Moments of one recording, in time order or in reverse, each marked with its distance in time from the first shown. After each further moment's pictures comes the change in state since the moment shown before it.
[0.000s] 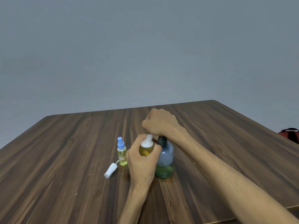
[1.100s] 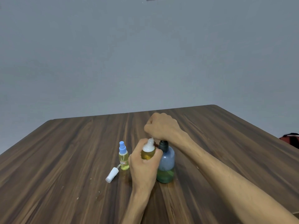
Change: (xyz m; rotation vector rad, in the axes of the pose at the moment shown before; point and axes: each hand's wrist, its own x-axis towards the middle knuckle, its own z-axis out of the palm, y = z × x) left_hand 0.000 -0.001 0.000 -0.009 -0.007 -0.034; right_hand -0.001 0.001 0.000 -0.002 0.030 -0.016
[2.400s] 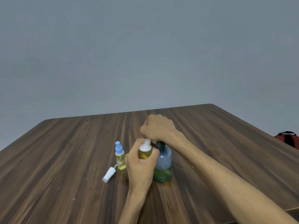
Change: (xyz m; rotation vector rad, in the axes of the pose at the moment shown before) left_hand 0.000 0.002 -0.001 0.003 -0.010 -0.003; right_hand 0.000 -0.001 0.002 -0.036 -0.038 0.010
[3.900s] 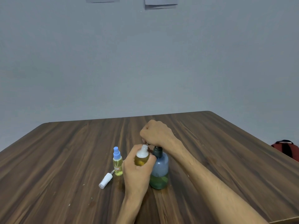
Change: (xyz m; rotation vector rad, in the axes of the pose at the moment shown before) left_hand 0.000 0.000 0.002 -0.031 0.028 -0.025; right_hand 0.003 0.006 0.001 0.163 -0.003 0.046
